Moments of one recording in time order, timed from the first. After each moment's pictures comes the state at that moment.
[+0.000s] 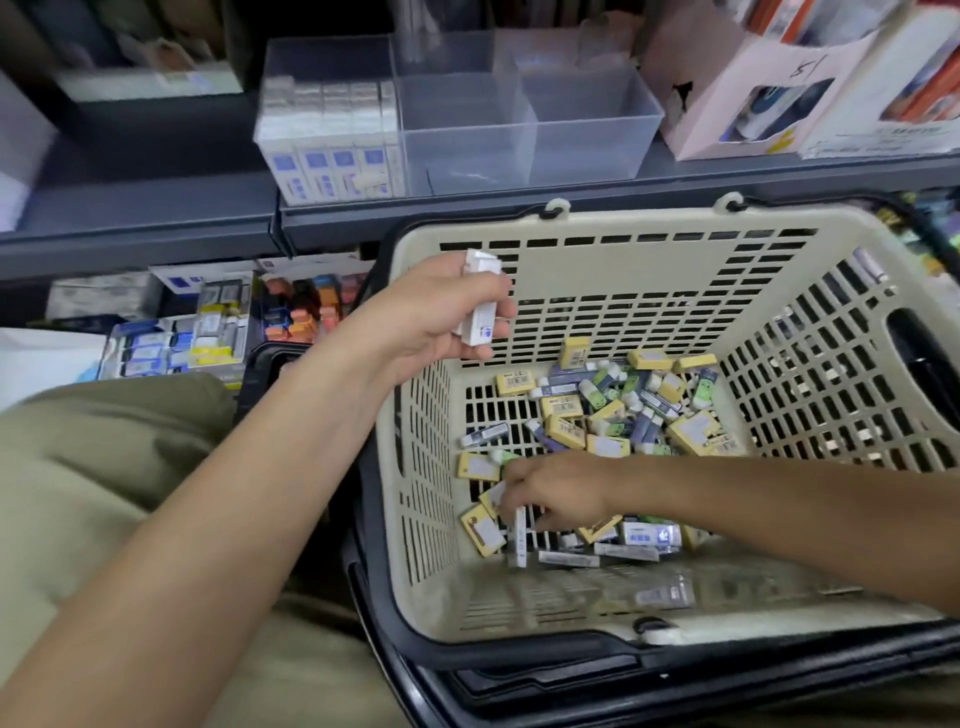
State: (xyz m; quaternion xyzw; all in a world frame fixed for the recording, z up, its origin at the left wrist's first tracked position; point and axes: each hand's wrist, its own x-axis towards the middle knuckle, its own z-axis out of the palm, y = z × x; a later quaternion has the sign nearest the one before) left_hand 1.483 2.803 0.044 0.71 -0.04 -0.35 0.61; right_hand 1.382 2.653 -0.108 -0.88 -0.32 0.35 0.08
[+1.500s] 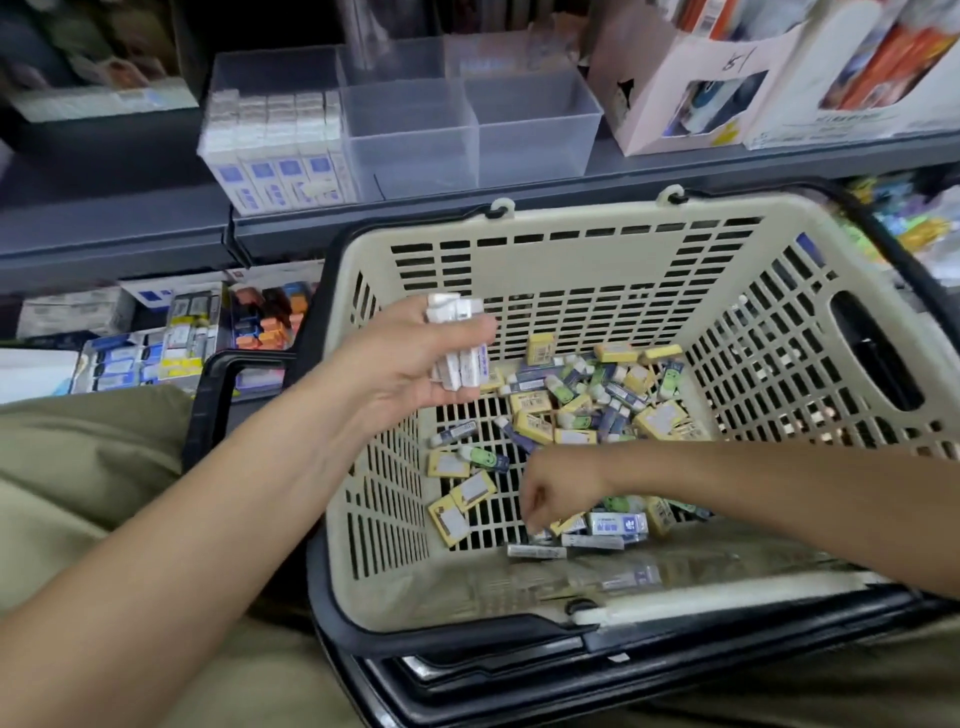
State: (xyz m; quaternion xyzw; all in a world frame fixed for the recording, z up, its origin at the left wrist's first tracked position) left_hand 1.450 2.793 0.043 0.66 0.04 -0.38 0.65; right_hand 1.373 2.625 -0.087 -0.85 -0.18 0.45 0.21
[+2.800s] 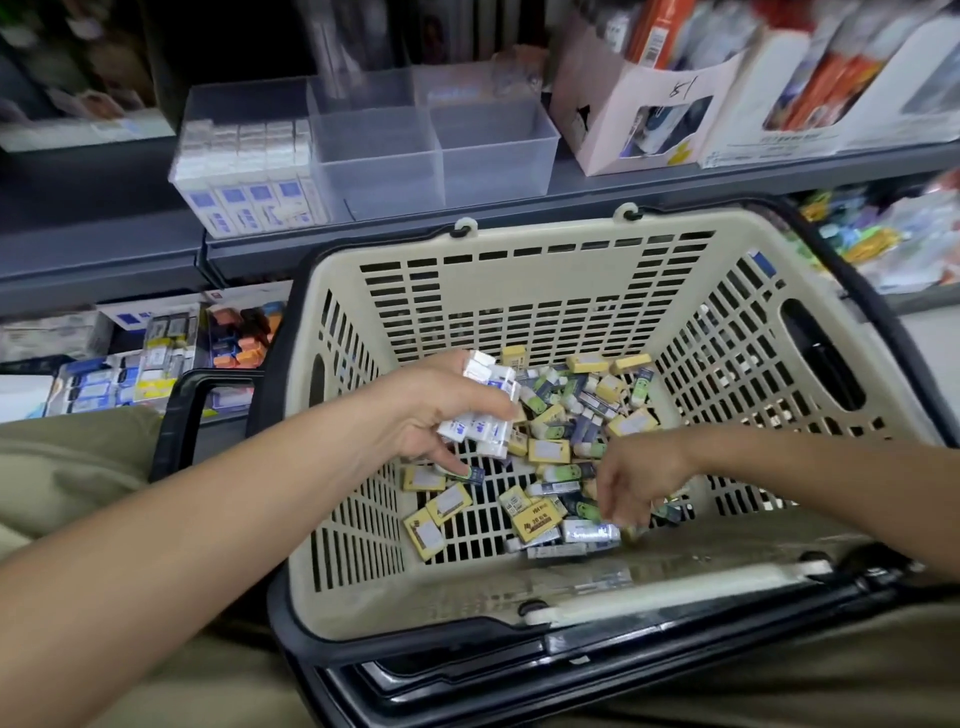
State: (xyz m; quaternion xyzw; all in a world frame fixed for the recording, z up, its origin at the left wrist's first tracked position) left_hand 1.434 2.755 0.022 0.71 0.03 -0.50 0.50; right_hand 1.350 2.534 -0.062 -0.82 -0.05 0.53 0.19
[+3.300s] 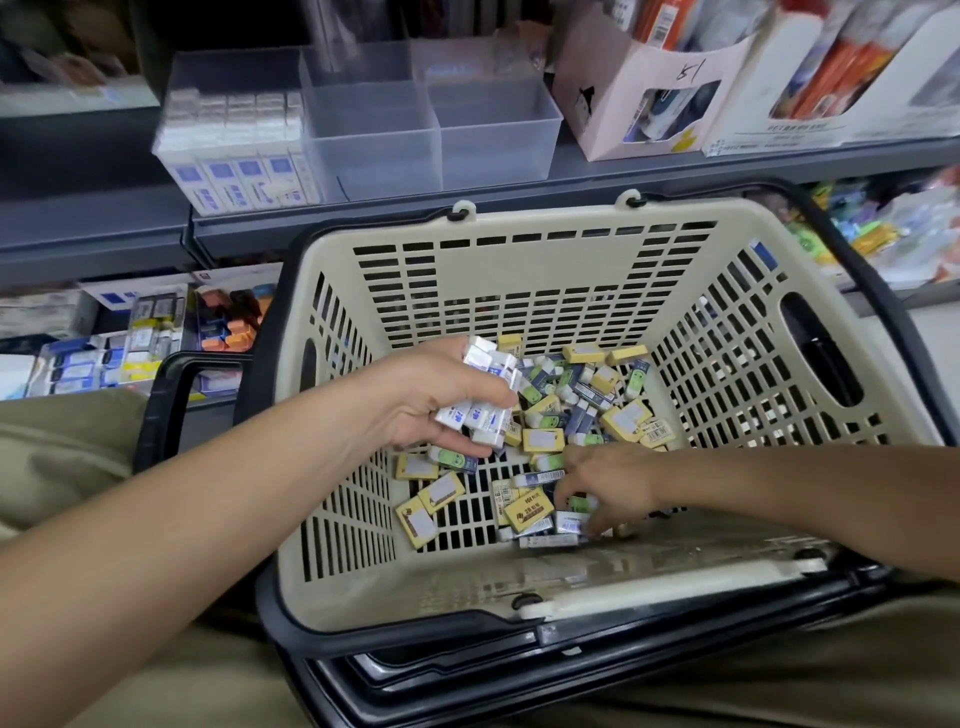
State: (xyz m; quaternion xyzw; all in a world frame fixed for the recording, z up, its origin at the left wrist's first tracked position) left_hand 1.435 2.754 0.019 0.68 0.02 -0.51 0.53; right_hand 1.334 2.553 -0.090 -0.88 -0.19 0.43 0.02
